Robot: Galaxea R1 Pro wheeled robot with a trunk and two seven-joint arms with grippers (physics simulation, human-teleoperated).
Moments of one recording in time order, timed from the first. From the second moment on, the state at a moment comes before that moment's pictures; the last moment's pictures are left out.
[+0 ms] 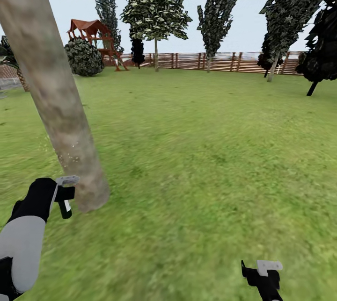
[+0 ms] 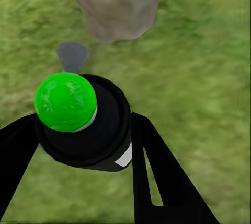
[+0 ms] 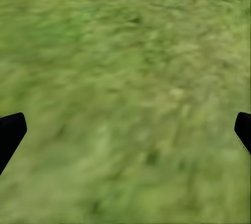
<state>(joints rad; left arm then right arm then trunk) -0.89 0.21 0.46 -0.72 -0.49 0.81 -0.27 -0.49 -0.13 -0.37 -0.05 0.36 -0.53 -0.12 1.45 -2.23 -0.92</state>
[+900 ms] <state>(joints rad) -0.80 0.25 0.48 -0.73 -0.50 0.80 -0.27 -0.49 -0.13 -0.37 -0.05 0.36 -0.53 -0.12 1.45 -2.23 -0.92</state>
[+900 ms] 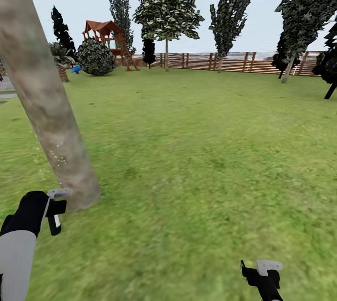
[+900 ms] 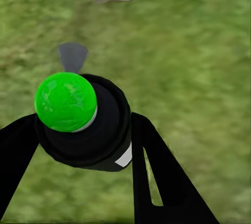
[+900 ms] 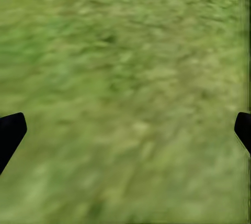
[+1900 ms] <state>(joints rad) -0.75 0.20 0.58 -0.67 -0.45 0.62 -0.28 -0.49 -0.13 -0.37 -0.05 0.36 -0.53 -0.12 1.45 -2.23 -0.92</state>
